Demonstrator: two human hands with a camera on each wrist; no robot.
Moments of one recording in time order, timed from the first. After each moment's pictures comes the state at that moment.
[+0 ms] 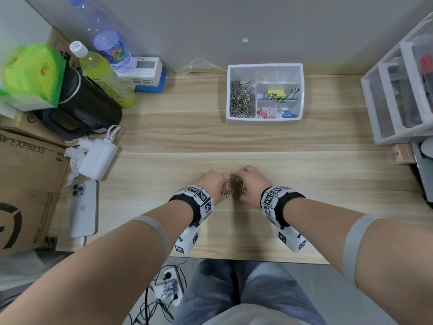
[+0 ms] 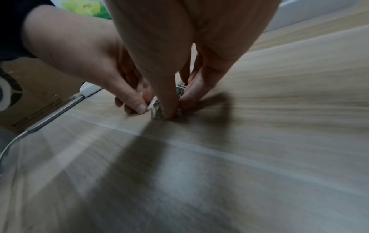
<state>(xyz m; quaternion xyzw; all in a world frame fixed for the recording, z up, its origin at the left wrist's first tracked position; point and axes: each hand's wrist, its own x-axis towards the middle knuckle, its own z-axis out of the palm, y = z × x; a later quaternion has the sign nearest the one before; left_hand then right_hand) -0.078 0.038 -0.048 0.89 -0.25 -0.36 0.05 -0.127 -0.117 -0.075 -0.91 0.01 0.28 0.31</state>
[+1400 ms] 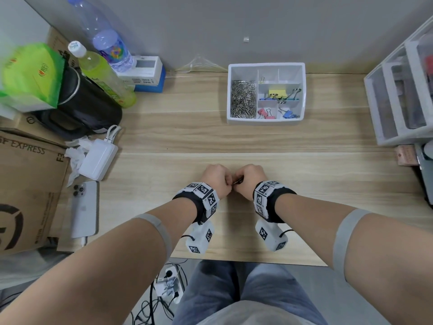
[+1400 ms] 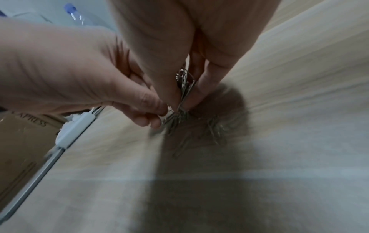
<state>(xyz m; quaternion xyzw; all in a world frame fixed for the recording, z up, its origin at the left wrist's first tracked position) -0.076 0.023 -0.040 0.91 -0.14 -0.33 0.22 -0.111 -0.106 -0.054 -0.88 0.14 0.26 0.37</state>
